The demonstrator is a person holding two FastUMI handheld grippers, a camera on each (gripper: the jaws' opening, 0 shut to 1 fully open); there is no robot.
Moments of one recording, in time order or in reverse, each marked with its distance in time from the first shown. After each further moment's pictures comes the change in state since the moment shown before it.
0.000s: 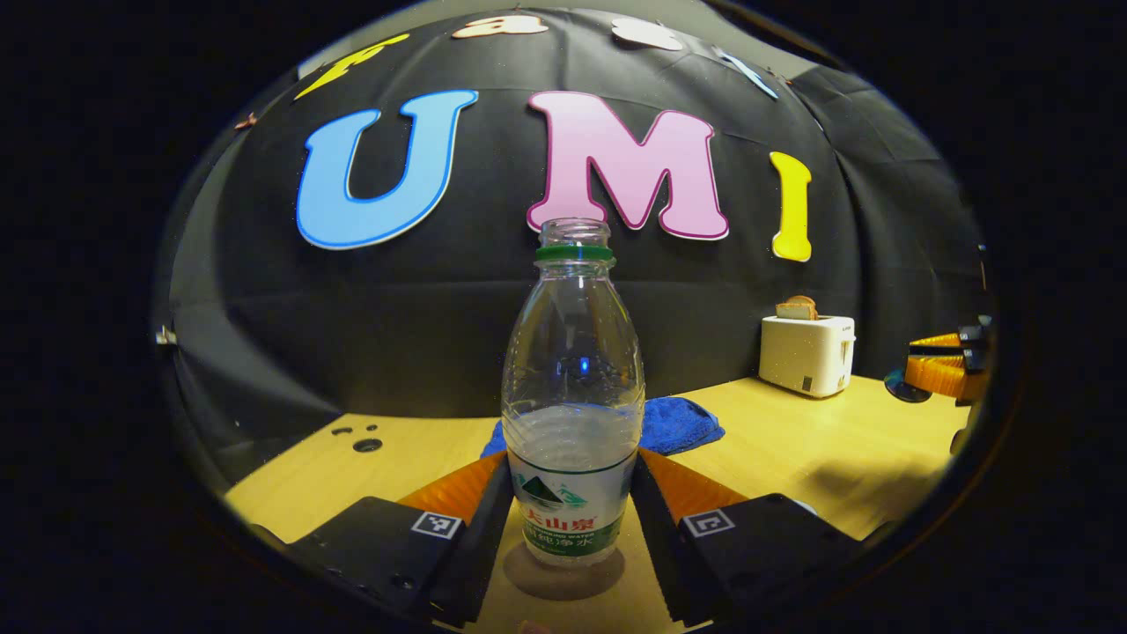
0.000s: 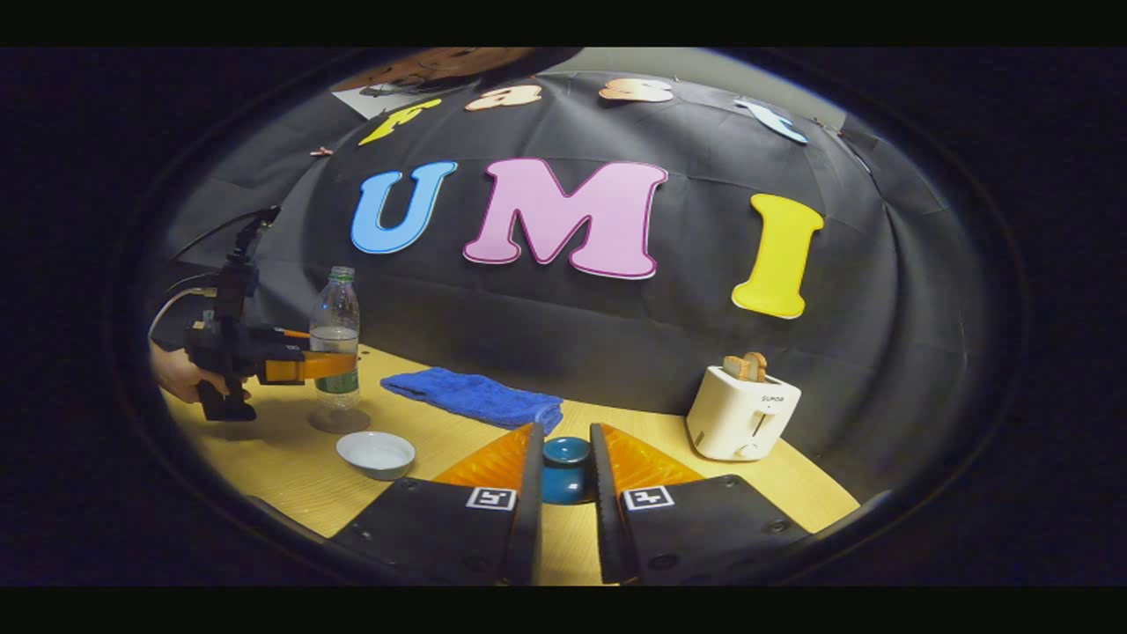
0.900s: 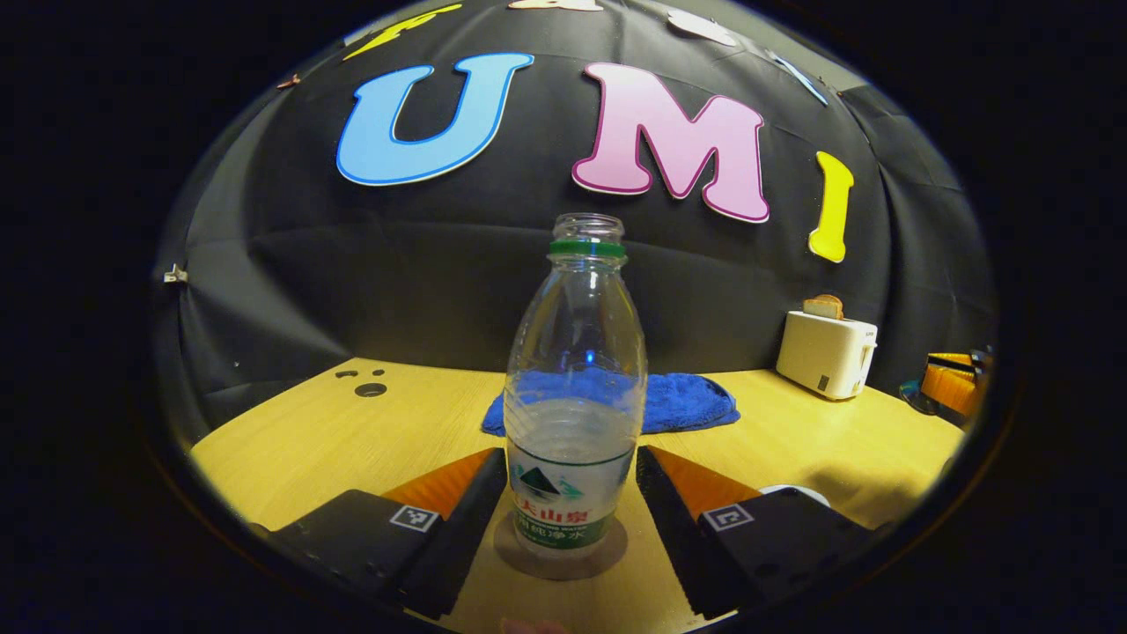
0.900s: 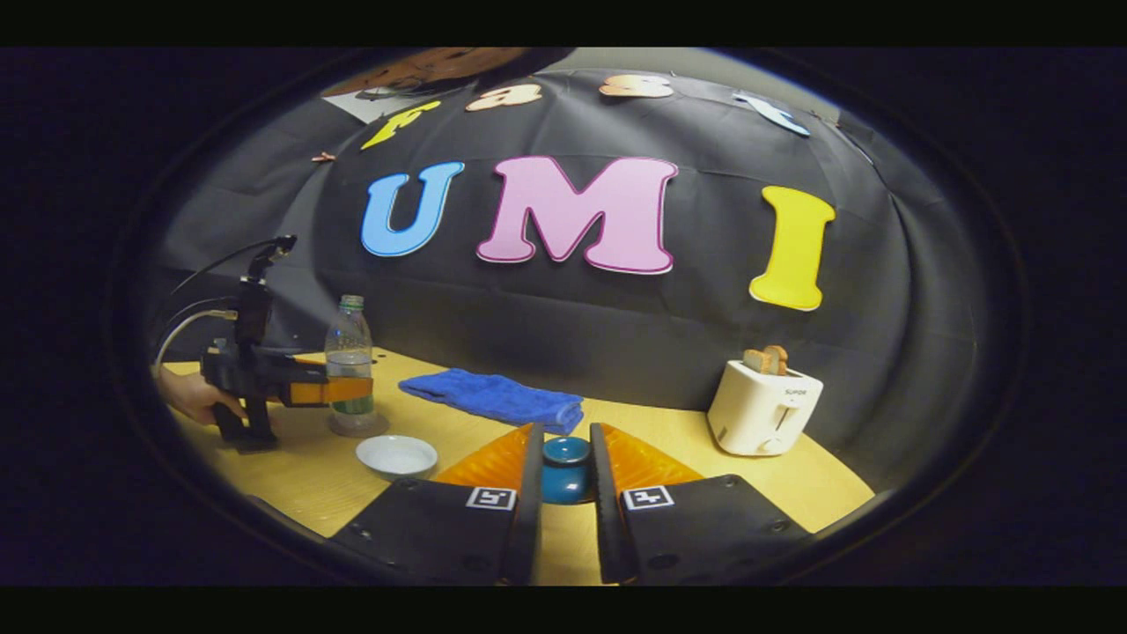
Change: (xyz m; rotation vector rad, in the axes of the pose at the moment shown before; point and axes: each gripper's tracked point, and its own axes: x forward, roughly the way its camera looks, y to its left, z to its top) left arm -0.004 0.016 -0.040 -0.109 0.088 0.058; right arm 0.003 0.027 -0.001 0.054 0.006 0.068
